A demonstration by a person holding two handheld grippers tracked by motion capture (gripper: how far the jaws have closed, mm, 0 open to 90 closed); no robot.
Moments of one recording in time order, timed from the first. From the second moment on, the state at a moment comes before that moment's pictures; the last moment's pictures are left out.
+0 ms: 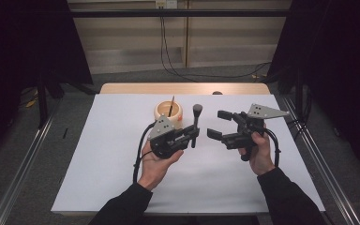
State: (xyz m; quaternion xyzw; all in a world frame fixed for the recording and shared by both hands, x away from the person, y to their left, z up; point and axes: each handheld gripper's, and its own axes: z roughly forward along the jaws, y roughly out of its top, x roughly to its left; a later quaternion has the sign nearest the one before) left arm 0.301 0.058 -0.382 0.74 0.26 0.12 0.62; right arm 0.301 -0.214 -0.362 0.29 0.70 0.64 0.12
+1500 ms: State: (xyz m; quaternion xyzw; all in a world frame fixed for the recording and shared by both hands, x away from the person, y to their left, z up) left arm 0.307 0.099 -0.370 0.73 0.28 0.15 0.60; right arm 0.237 -0.295 -0.418 0.41 0.68 0.54 0.26
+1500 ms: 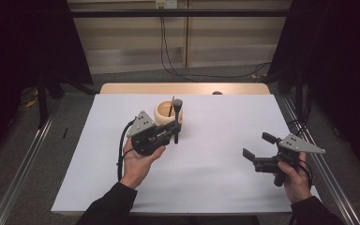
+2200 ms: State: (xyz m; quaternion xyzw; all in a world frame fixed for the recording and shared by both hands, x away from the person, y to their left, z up) left arm 0.330 0.120 -0.347 0.72 0.28 0.16 0.62; right arm 0.204 -0.311 -0.435 0.45 0.64 0.55 0.28
